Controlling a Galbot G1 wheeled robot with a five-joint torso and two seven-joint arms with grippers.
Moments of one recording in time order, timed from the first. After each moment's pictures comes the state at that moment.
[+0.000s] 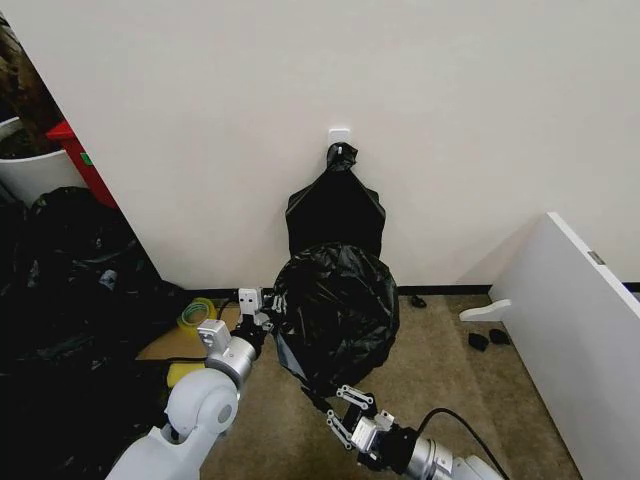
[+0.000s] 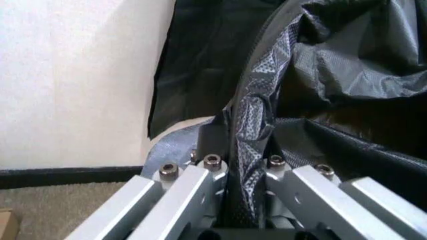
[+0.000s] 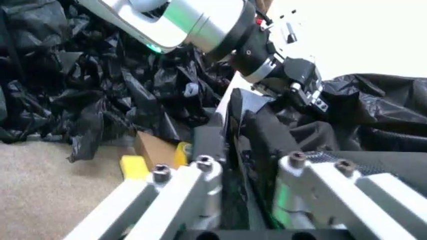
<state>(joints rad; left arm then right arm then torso) 1.24 -1.14 -0.23 -2.05 -0.68 0.22 -0.16 -1.49 0.98 0.06 1.98 -0.21 0.52 -0.21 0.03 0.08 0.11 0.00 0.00</state>
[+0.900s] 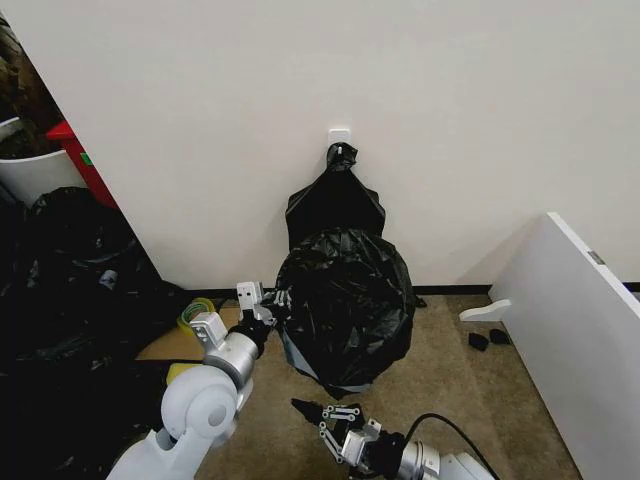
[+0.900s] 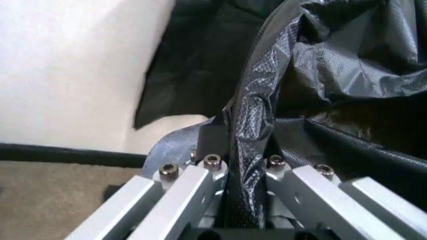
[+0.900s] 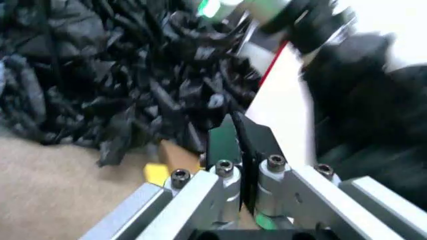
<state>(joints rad) 1.25 -1.15 -0.24 -2.17 -0.82 0.31 -0.28 -1.48 1.02 0.07 1.95 -0.22 0.59 -0.31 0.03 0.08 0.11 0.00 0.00</state>
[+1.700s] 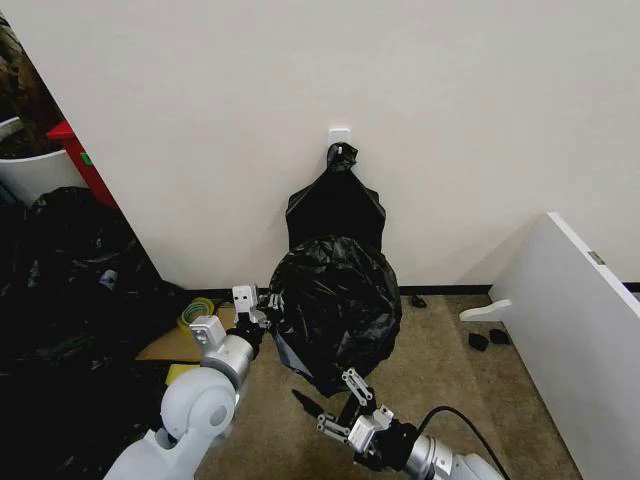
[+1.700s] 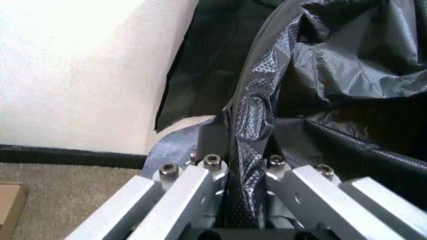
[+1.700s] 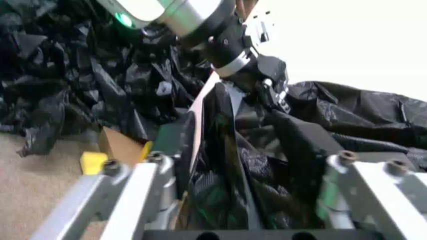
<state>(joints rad) 1.24 -1.14 -0.24 -2.13 -0.80 0.29 -0.28 -1.50 1.00 0.09 2.01 -0.36 0.51 -0.09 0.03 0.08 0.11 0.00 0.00</state>
